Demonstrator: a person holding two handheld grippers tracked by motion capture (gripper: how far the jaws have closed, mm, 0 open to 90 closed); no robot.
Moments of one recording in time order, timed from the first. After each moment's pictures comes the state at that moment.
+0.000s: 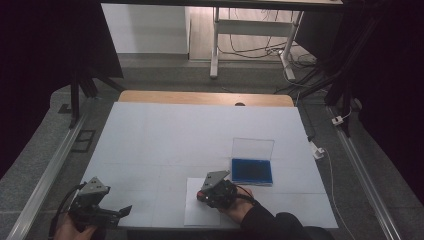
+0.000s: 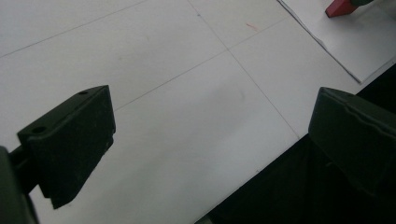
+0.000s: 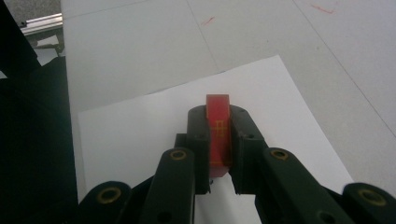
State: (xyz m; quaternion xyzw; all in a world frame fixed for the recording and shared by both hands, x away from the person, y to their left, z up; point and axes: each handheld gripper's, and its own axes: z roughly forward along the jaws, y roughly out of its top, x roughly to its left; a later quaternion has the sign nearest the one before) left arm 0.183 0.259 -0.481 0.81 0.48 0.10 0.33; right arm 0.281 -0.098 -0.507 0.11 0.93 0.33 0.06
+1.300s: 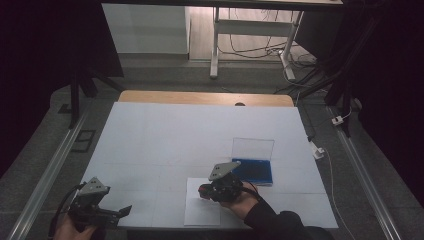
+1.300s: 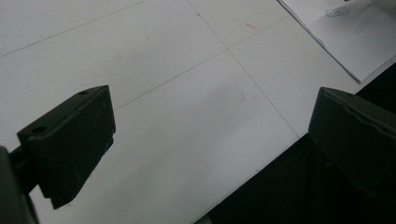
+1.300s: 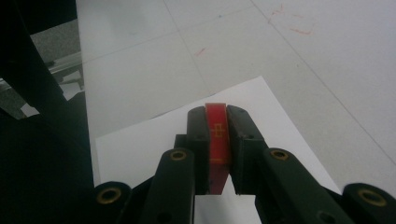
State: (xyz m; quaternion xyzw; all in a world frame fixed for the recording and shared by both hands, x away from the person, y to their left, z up) left arm 0.183 0.260 -0.481 0.81 0.48 0.10 0.33; right arm 0.293 -0.111 -0.491 0.15 0.91 0.39 0.03
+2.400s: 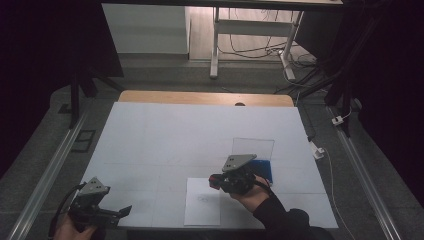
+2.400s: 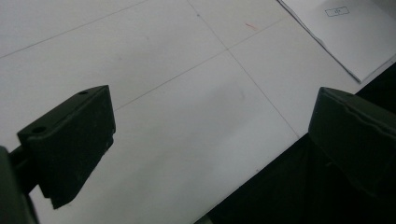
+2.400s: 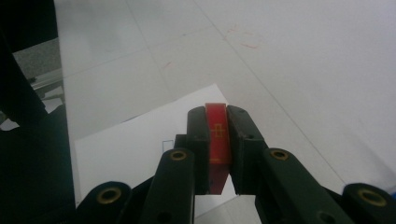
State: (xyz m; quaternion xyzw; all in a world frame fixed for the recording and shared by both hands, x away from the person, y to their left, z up) left arm 0.183 0.260 -0.481 0.81 0.48 0.11 0.33; right arm 0.306 -0.141 -0.469 0.18 0.89 0.41 0.06
